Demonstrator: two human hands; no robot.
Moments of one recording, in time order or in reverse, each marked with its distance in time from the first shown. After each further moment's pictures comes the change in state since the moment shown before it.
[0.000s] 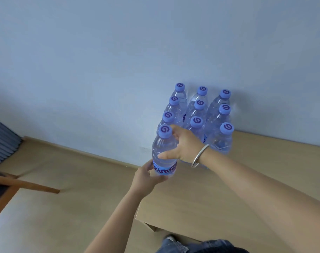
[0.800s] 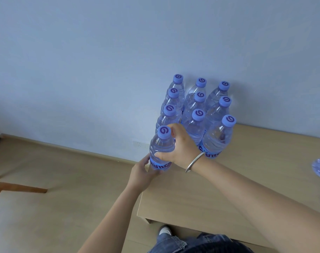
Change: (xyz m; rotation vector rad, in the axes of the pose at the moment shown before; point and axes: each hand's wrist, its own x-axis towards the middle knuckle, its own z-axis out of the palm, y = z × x) left_hand 0.021 -0.030 -0.007 0.057 -0.017 0.014; right_hand -0.004 0.014 0.041 -0.084 0.265 -0.058
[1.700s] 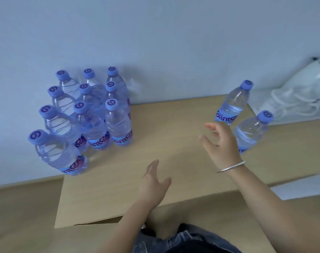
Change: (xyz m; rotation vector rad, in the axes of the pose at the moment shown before) left_hand -0.110 0.092 0.228 0.334 -0.322 0.158; right_hand -0.216 0.123 -0.213 -0.137 0.687 0.311
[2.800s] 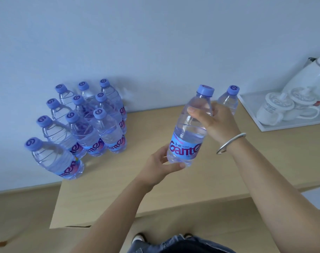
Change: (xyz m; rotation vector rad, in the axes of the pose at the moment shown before) left_hand 0.018 0.085 -0.005 -0.462 -0.247 0.112; right_hand 0.063 -0.023 -0.051 0.371 -0.220 0.229
